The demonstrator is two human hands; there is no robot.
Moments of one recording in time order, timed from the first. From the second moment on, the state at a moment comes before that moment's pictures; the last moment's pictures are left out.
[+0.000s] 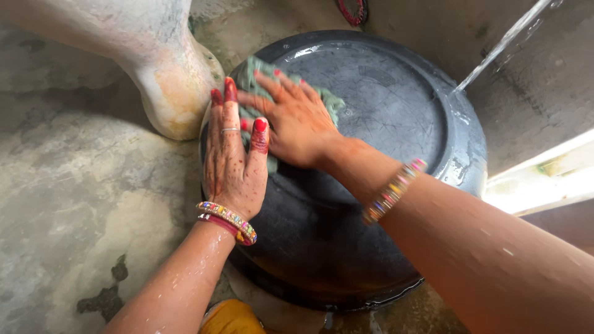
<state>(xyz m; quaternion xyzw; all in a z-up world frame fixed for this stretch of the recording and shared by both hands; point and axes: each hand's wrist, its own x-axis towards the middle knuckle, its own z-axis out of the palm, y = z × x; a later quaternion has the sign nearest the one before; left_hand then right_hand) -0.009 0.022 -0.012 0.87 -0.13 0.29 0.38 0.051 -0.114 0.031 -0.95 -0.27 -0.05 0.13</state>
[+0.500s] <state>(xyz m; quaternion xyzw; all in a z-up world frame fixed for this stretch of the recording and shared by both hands) -0.011 0.025 -0.009 0.89 -0.14 0.26 0.36 -0.061 -0.202 0.039 -0.98 -0.14 -0.12 0.02</state>
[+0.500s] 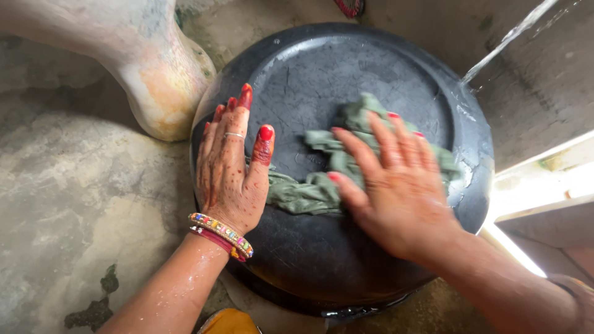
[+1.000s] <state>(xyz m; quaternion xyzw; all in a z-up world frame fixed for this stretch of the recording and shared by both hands) -0.008 0.023 -0.016 0.90 -0.13 0.27 0.32 0.132 -0.176 0.044 -1.00 -0.07 -0.03 0.04</state>
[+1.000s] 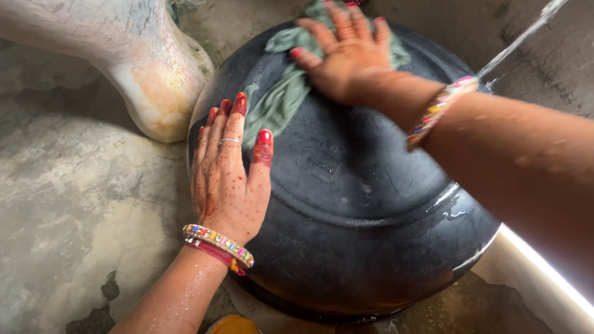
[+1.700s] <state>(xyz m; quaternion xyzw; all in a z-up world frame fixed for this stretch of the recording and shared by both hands) -0.008 0.027 -0.017 0.88 -0.13 0.27 0.36 -0.034 -0.147 0.031 -0.97 -0.25 -0.05 0.04</state>
